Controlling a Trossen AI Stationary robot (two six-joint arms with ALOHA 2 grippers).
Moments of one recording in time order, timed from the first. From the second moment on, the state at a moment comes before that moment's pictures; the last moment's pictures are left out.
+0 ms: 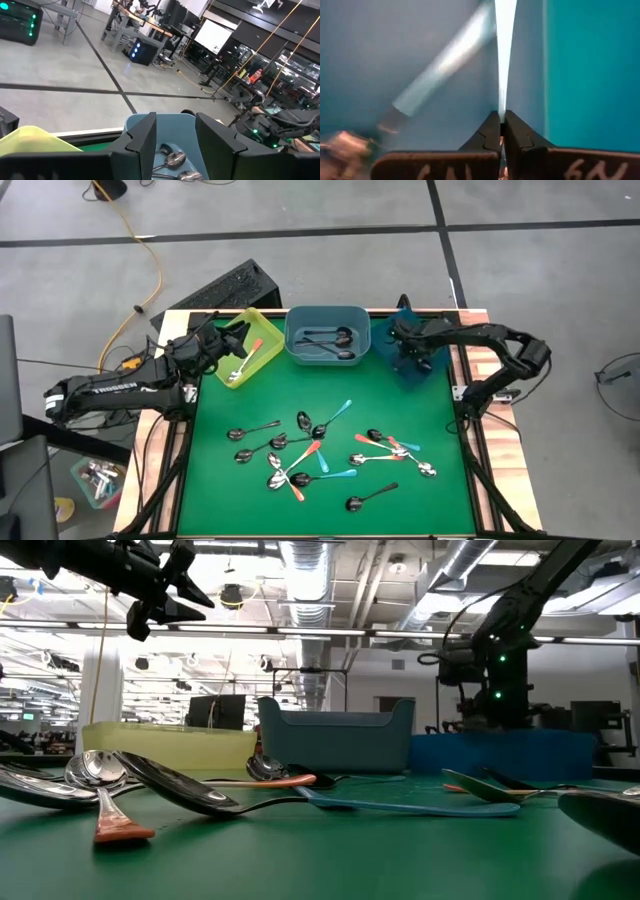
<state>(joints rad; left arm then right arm) 0.32 0.65 0.48 0.10 -0.56 -0.59 -0.70 1.51 0.75 -0.67 0.37 0.33</state>
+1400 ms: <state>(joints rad) 0.32 0.65 0.48 0.08 -0.35 -0.58 -0.42 1.43 1.33 -0.93 0.02 0.22</state>
